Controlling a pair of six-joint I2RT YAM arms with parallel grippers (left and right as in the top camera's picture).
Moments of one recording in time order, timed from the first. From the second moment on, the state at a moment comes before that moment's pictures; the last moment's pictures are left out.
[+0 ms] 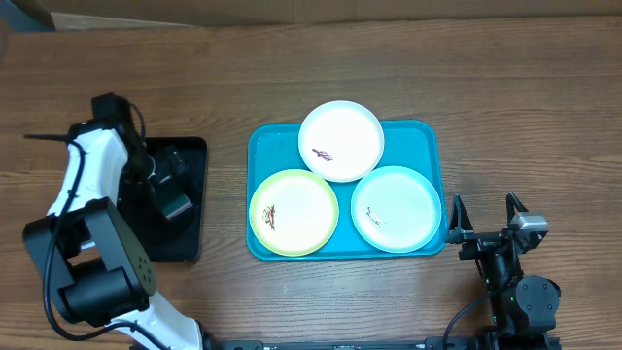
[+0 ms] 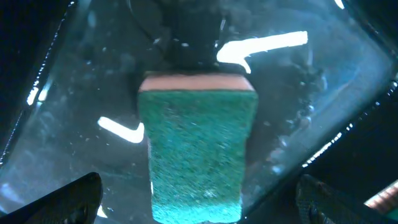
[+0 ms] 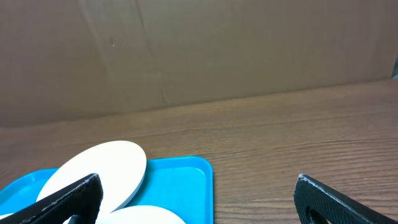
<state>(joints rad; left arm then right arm) 0.33 1.88 1.33 -0.97 0.02 -0.33 0.04 0.01 0.02 -0.03 -0.05 0.17</state>
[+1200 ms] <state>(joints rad) 0.34 1.88 1.20 -0.83 0.02 -0.33 0.04 0.01 0.02 -0.04 -0.05 0.17</state>
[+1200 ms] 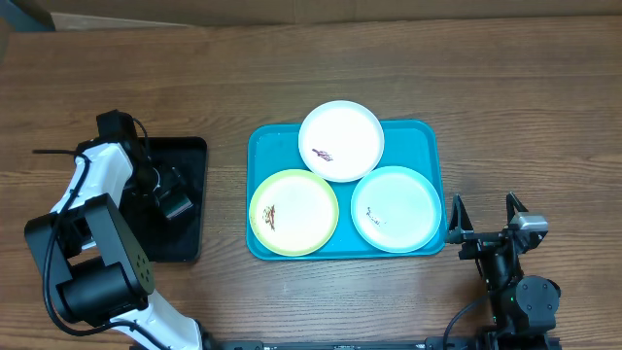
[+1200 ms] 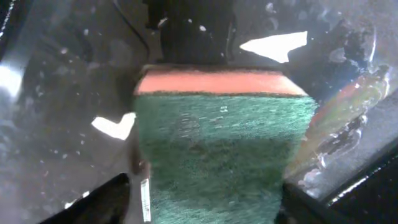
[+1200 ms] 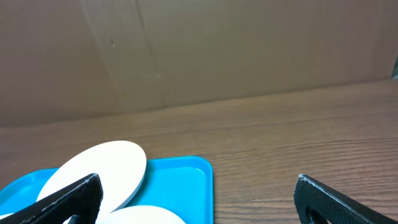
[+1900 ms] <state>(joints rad) 0.34 1.88 1.15 -0.72 0.01 -0.33 0.04 0.01 0.02 -0.04 -0.05 0.17</state>
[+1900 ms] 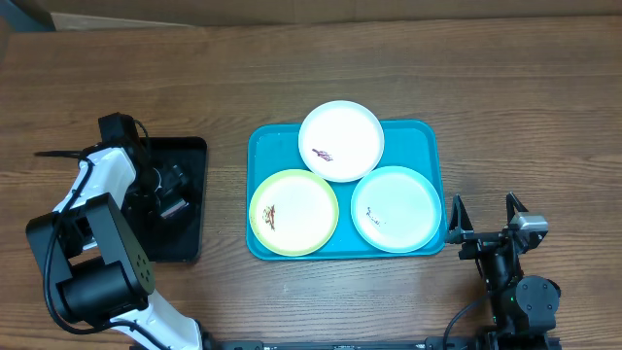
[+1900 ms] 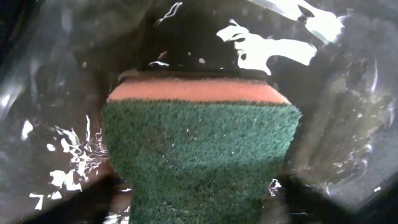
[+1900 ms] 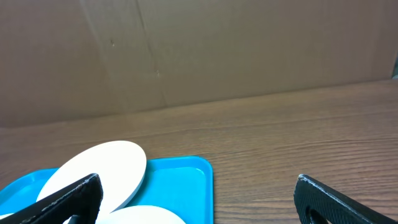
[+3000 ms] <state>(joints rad) 0.34 1.88 1.15 -0.75 -0.04 -0.33 0.04 0.01 0.02 -0.03 -0.05 0.17</state>
